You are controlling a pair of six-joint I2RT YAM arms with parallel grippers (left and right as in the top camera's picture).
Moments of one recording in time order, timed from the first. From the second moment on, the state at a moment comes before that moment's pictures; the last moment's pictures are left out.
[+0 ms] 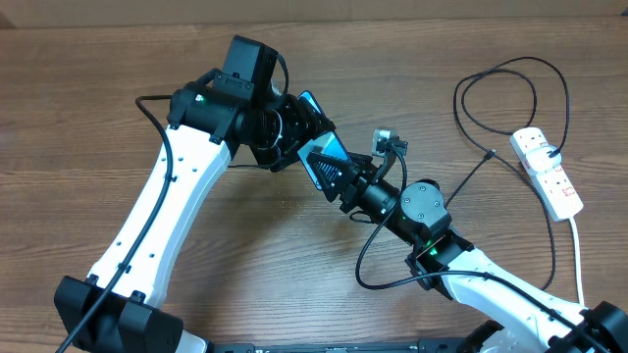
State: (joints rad) left arm -0.37 1.66 1.64 -1.08 0.46 -0.97; right arm 0.64 1.33 0.51 0.81 -0.21 0.86
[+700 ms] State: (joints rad) left arm -0.41 1.66 1.64 -1.07 0.41 -1.07; right arm 0.63 1.34 0.51 0.81 -0.19 0.91
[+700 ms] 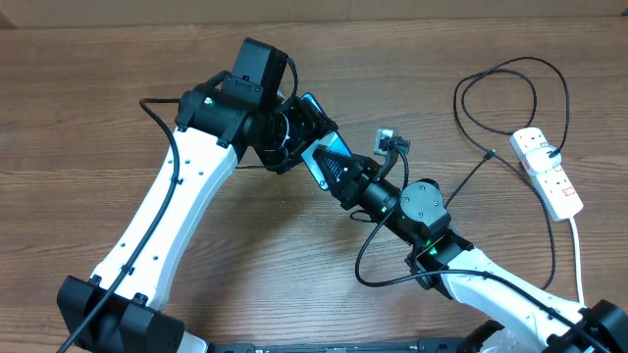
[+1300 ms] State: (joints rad) left arm -0.43 1.66 1.64 -1.07 0.35 -1.09; right arm 0.63 1.35 0.51 0.79 -0.16 0.92
